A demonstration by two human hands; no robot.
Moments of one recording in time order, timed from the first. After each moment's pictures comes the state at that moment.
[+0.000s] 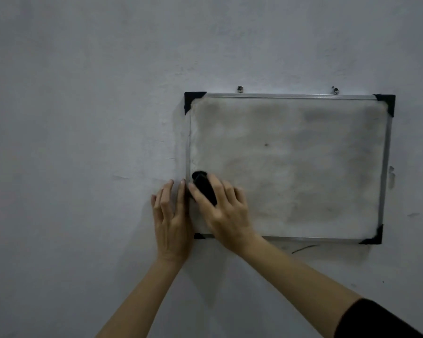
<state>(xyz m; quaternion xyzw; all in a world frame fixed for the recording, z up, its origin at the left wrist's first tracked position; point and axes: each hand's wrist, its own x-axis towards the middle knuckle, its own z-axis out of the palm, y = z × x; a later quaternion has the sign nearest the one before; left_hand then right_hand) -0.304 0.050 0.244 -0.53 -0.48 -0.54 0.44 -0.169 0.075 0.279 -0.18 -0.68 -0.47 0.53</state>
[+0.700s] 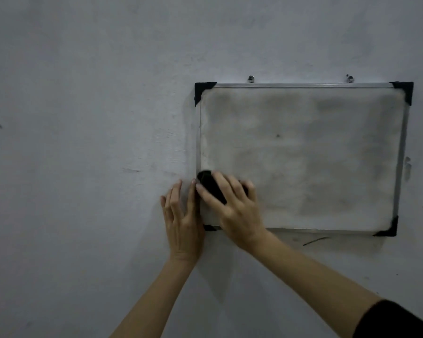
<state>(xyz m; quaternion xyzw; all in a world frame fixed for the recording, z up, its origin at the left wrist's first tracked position) -0.301 0.051 0.228 -0.53 -0.49 -0.56 0.41 -0.166 0.072 0.268 -0.18 -0.70 -0.46 0.52</state>
